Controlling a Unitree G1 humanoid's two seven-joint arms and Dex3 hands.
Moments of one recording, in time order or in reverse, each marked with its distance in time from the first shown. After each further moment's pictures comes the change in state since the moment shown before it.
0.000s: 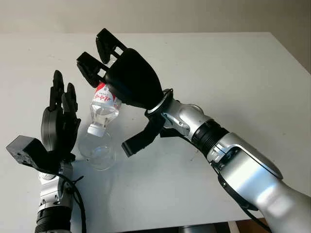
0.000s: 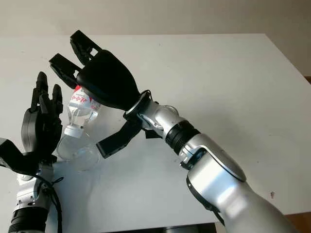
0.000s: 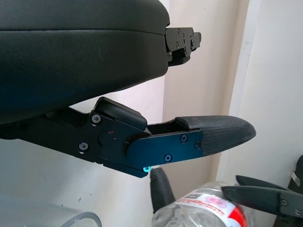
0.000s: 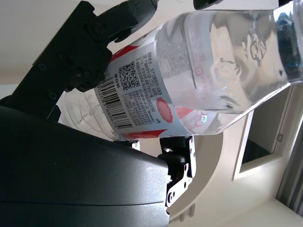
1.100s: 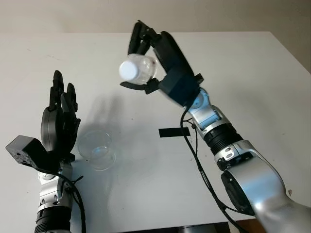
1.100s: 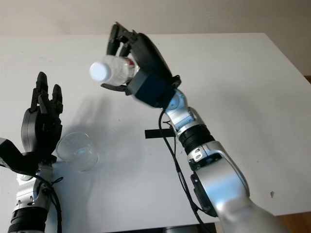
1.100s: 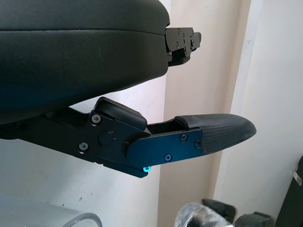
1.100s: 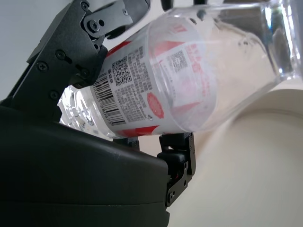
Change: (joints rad) left arm 0.002 0.003 0.003 -0.003 -0.002 0.008 -0.010; right arm 0.138 0.004 -0.555 -0.118 0.992 0.084 1.009
